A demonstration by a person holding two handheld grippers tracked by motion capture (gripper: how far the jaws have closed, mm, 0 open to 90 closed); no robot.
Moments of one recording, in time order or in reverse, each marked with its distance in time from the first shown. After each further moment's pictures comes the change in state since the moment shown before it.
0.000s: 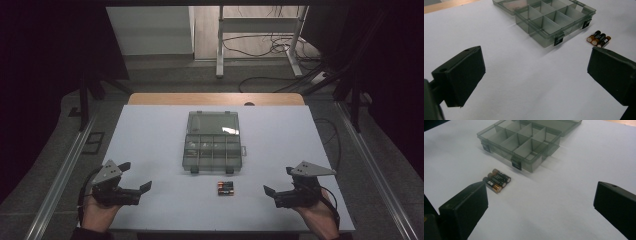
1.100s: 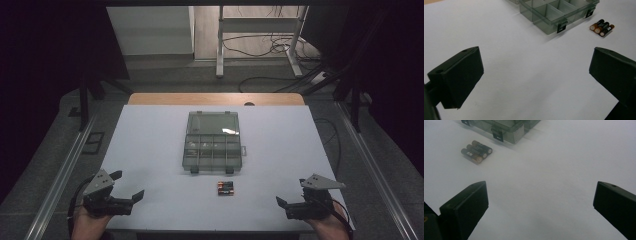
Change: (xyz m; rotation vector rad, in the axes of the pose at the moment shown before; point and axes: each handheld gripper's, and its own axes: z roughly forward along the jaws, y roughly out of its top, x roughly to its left) left arm 0.000 -0.020 -0.014 0.027 0.029 0.006; right arm -0.011 -0.037 -0.014 0.073 -0.090 -0.005
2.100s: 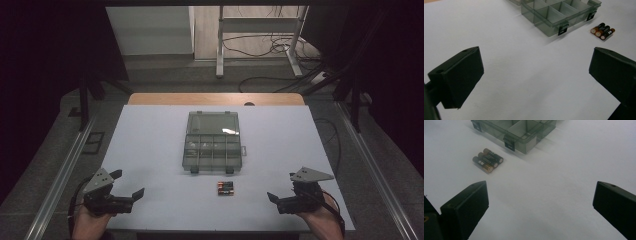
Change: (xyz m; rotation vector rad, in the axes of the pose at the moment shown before) left arm 0.001 0.002 0.001 0.001 -0.006 -0.036; right arm 0.012 0.026 0.012 0.018 0.048 -0.049
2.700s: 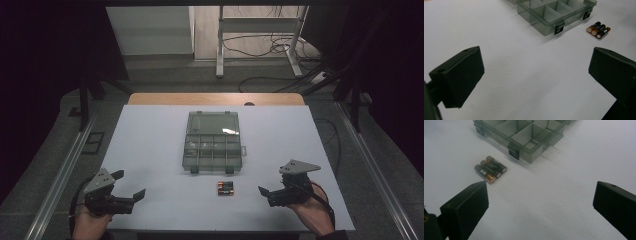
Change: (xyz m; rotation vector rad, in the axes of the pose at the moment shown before) left arm -0.001 0.001 0.000 0.000 -0.019 0.010; right arm 0.005 0.021 0.021 0.010 0.023 -0.031
